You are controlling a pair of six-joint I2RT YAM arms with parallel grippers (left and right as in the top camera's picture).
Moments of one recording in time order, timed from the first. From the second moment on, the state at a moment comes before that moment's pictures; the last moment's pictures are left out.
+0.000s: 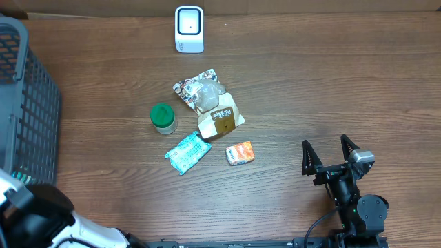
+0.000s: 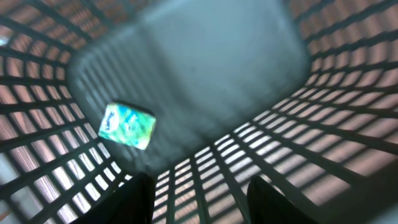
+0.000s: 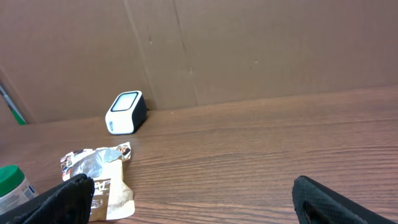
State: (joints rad) left arm 0.79 1.88 2.18 -1.50 -0.04 -0.35; right arm 0.02 0.01 0.02 -0.02 -0.18 0.20
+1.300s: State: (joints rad) left arm 0.89 1.96 1.41 -0.89 -0.18 -0.20; right arm 0.02 0.01 0.02 -0.02 -0.18 0.20
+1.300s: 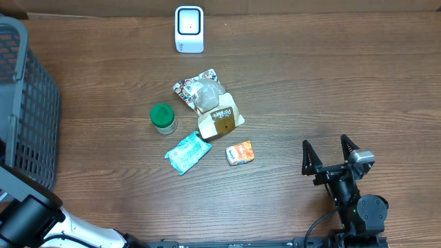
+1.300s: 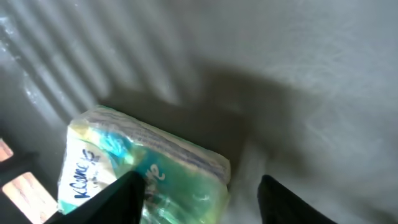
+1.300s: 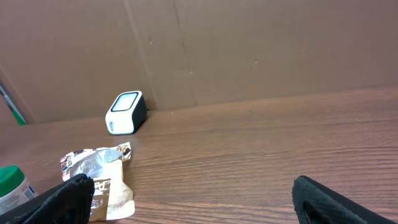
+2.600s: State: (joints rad) left arm 0.38 1.48 2.15 -1.31 0.05 -0.30; right arm 0.02 0.01 0.02 -0.02 -0.18 0.20
